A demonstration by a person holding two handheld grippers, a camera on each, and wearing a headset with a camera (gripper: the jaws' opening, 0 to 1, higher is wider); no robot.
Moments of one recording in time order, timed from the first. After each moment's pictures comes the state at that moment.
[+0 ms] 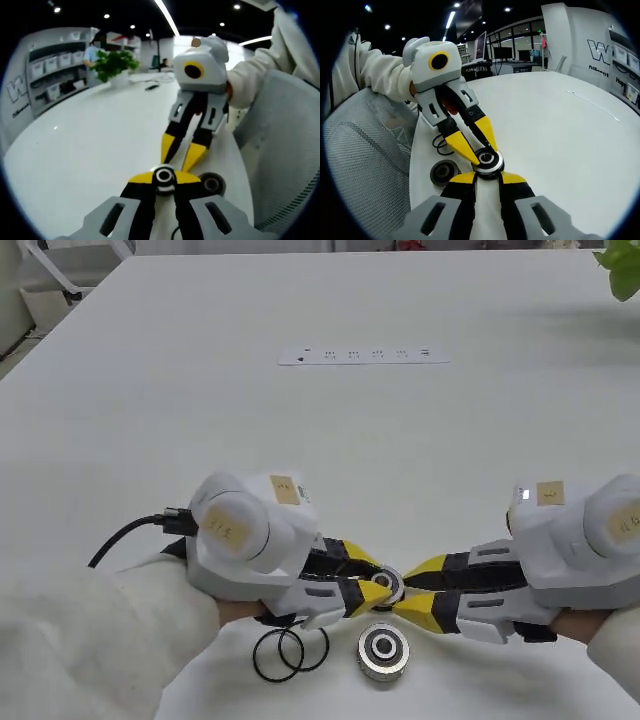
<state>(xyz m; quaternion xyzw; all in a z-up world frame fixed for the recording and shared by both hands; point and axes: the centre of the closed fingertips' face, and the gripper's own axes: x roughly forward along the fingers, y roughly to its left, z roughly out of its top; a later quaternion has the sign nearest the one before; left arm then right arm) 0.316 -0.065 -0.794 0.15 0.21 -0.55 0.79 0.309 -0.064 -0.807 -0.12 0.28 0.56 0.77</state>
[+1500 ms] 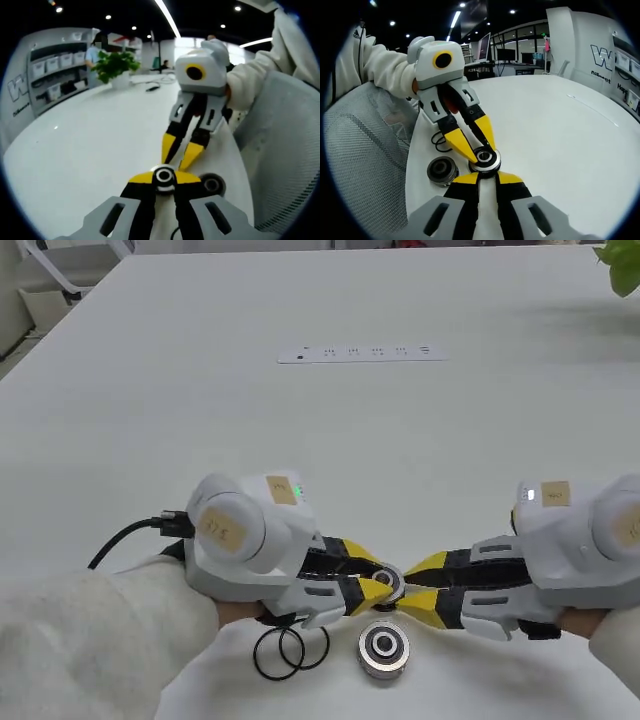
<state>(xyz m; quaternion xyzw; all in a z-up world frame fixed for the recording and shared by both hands) 0.316 -0.062 -0.792 0.15 0.21 -0.55 0.79 0.314 -0.069 -0.809 -0.15 0.26 0.56 0.77</state>
